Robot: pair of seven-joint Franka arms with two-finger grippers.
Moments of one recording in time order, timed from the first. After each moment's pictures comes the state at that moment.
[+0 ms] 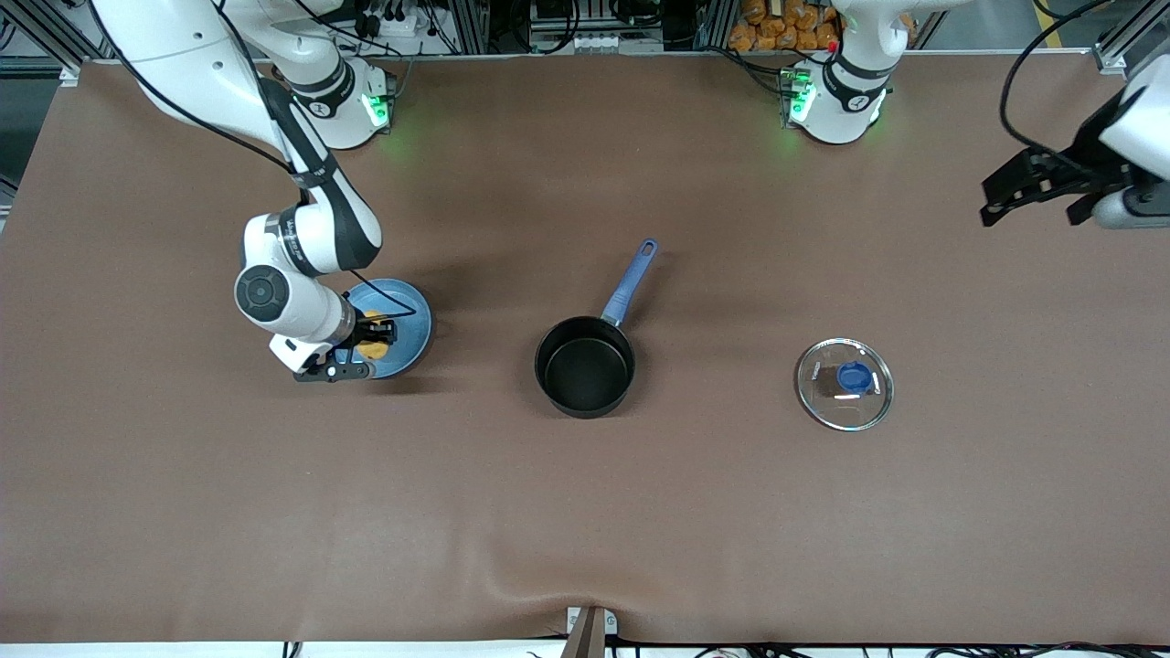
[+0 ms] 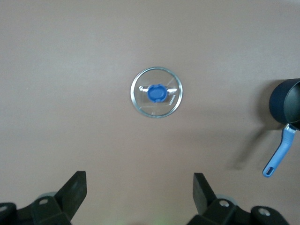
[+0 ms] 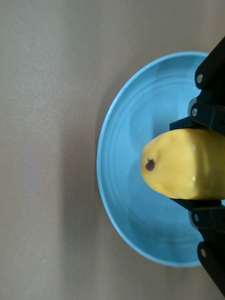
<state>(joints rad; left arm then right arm) 0.02 -0.05 -0.09 -1.54 -0.01 1.50 -0.10 0.17 0.37 0.05 -2.13 0.06 2.36 0.13</state>
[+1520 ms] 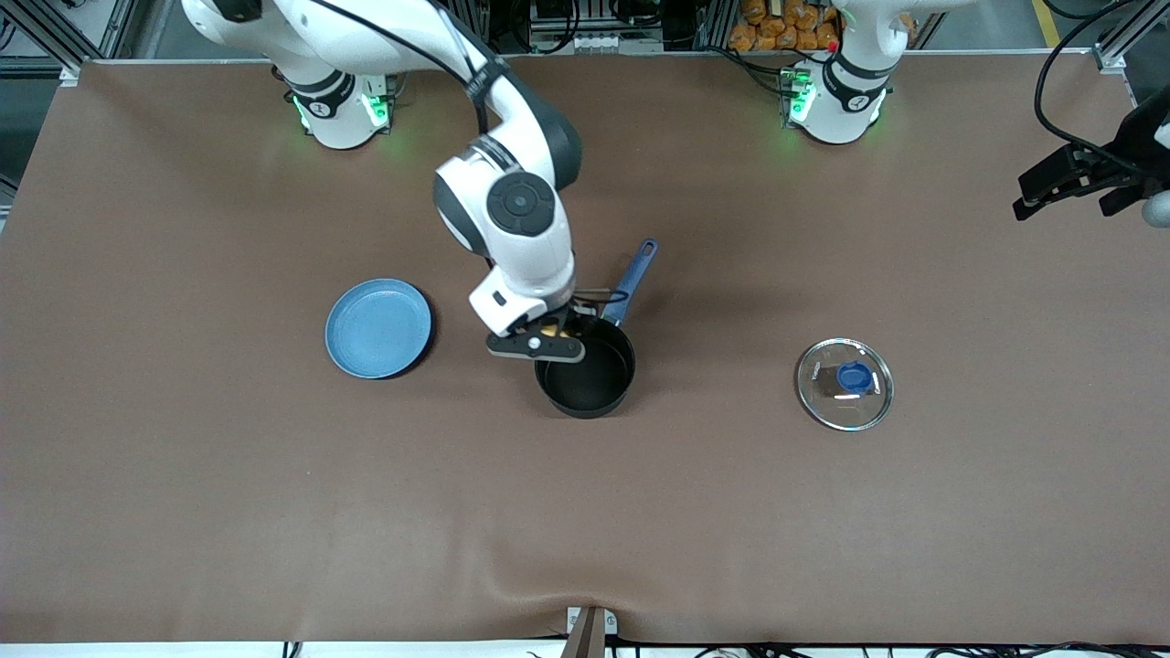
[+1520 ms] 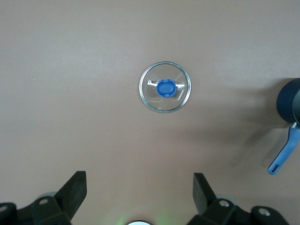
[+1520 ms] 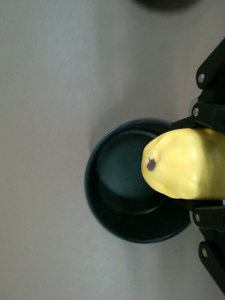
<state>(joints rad) 0.02 -0.03 -0.06 -1.52 -0.01 1.47 -0.09 0.73 0.67 -0.03 -1.35 0.00 2.09 0.82</state>
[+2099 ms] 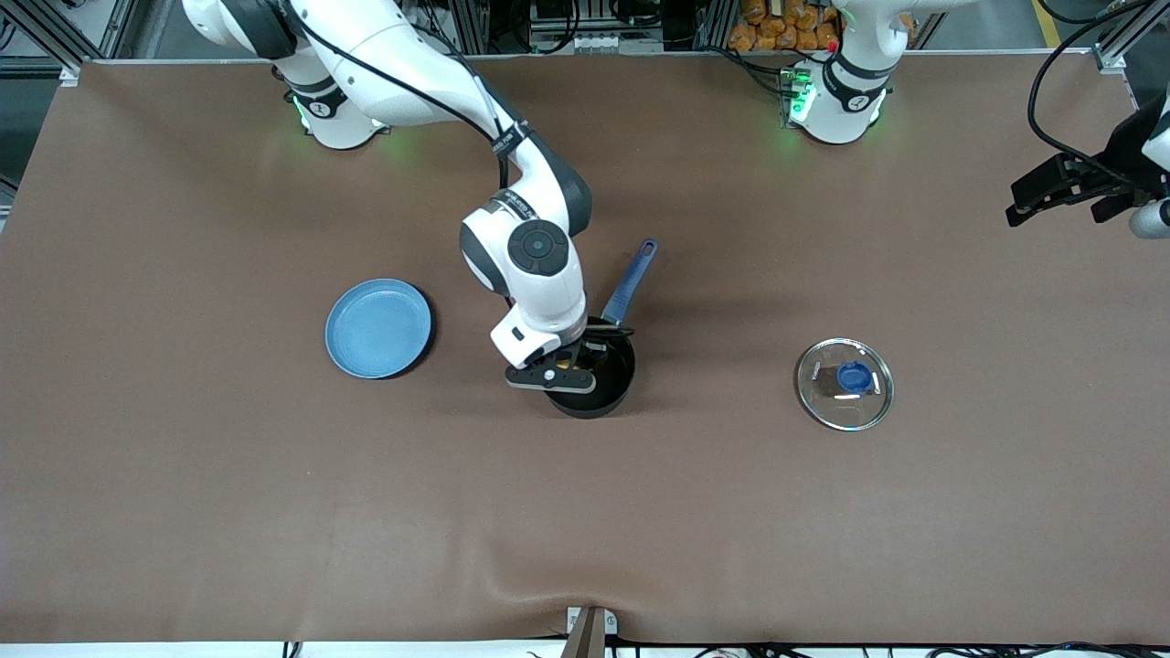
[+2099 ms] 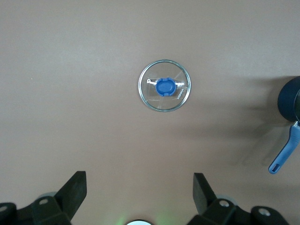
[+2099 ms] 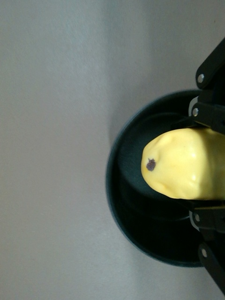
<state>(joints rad) 0.01 -0.02 -0.06 -1.52 -0.01 1.47 -0.09 0.76 0.79 -0.07 -1.33 0.00 2.25 0.82</state>
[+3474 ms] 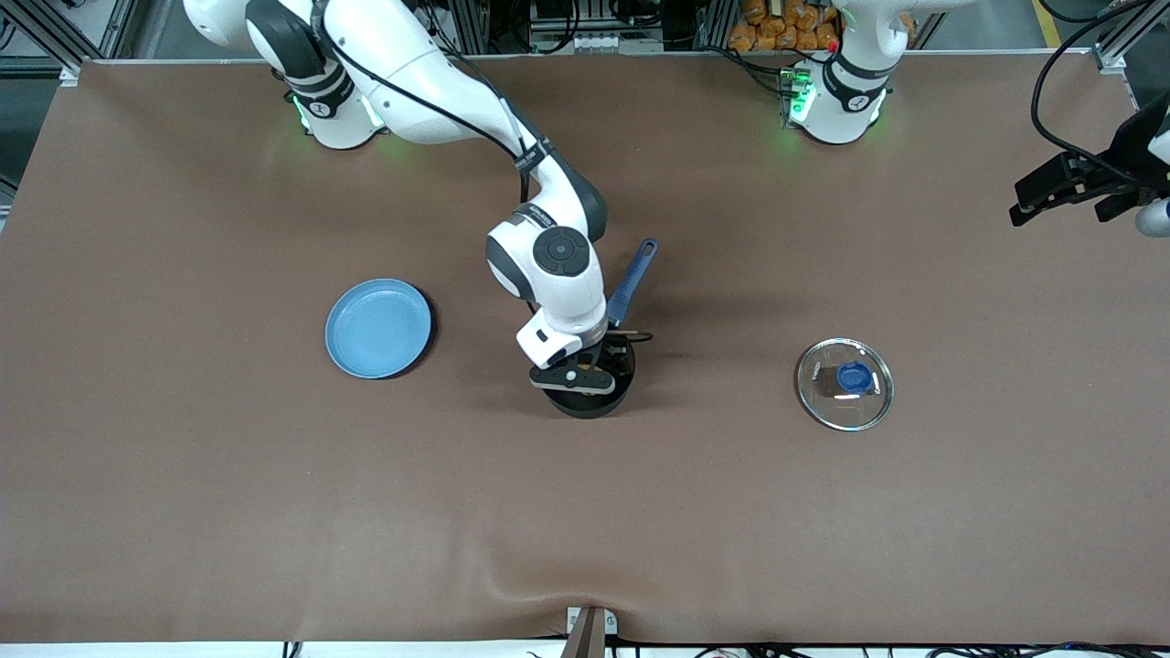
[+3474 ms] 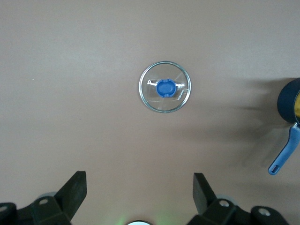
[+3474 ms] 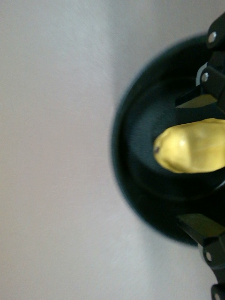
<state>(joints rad) 0.01 -0.02 -0.06 -1.52 -0.01 1.47 -0.09 0.78 0.84 -0.08 -1.28 0.00 2.32 0.89</state>
